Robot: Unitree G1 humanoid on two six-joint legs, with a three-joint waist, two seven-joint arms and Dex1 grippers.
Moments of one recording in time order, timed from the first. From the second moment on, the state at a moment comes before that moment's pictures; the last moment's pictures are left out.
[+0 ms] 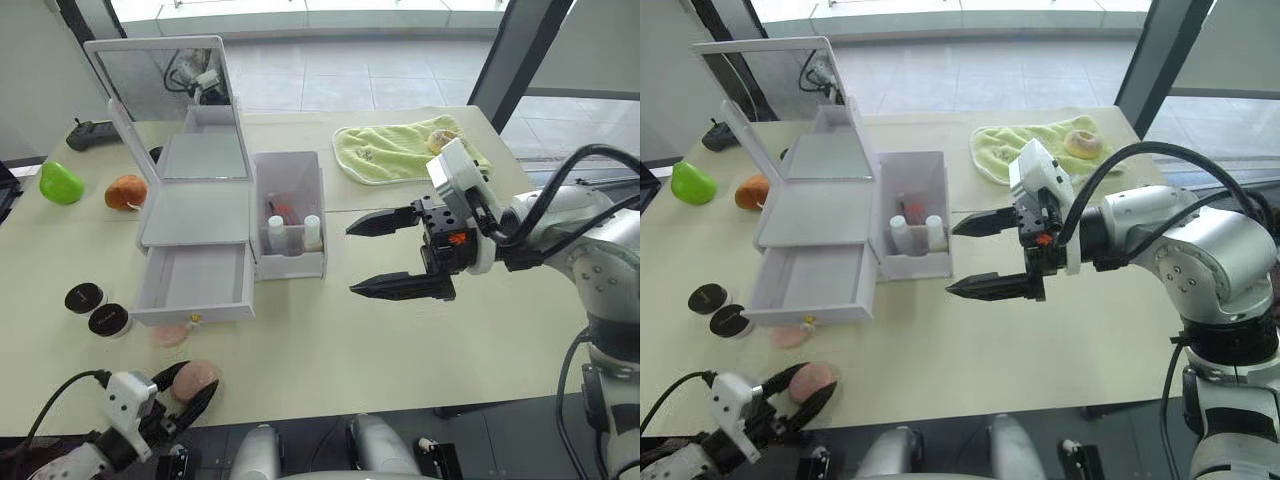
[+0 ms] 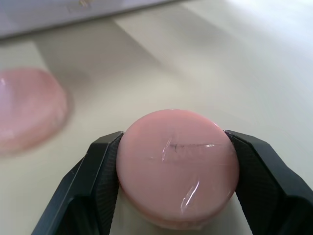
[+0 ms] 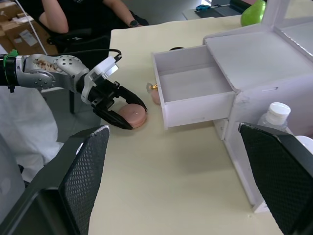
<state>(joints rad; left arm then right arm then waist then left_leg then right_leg) 0.75 0.48 0.33 -0.37 -0.44 -0.04 -0.83 -0.78 -0.80 0.08 -0.38 0.87 0.97 1.10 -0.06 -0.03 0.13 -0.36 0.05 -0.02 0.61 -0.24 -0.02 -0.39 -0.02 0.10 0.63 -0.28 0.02</state>
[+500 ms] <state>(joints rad) 0.86 0.83 1.00 -0.48 -0.97 0.28 -1.05 -0.92 -0.73 0.15 -0.14 0.77 0.86 1.31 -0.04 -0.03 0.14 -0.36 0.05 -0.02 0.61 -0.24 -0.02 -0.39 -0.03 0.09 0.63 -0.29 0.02</state>
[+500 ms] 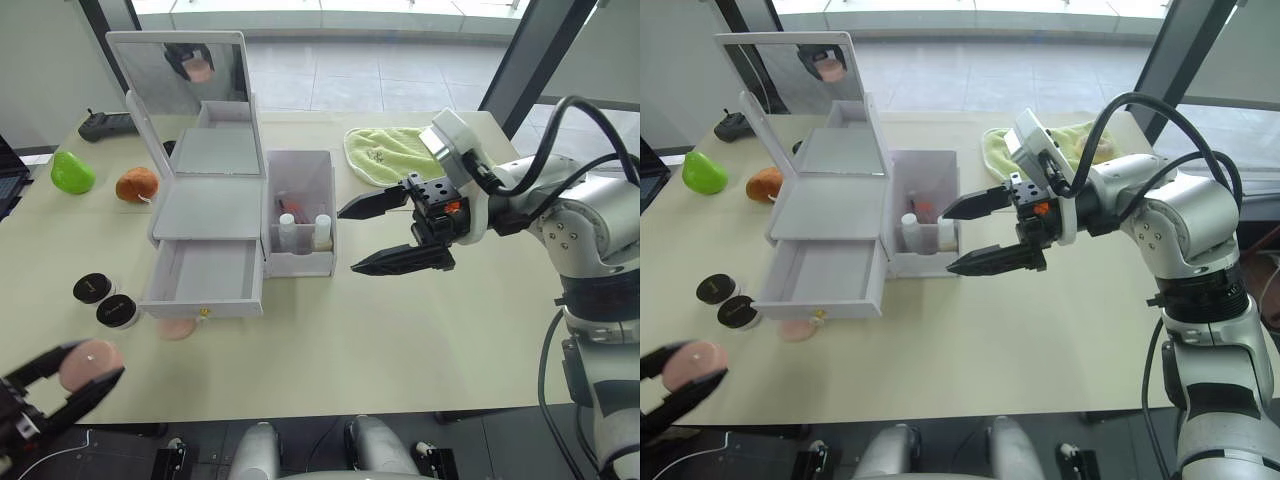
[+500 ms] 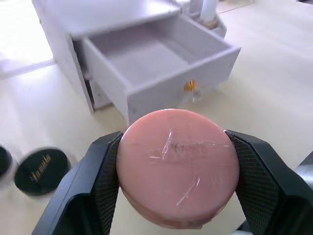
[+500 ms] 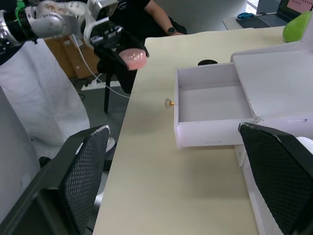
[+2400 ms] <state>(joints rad) -0.23 1.19 0.33 0.07 -0.56 0.44 -1.38 -0.58 -0.94 -0.20 -0.45 1.04 0.99 1.08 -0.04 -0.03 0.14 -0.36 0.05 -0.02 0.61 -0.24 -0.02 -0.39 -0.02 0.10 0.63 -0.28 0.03</state>
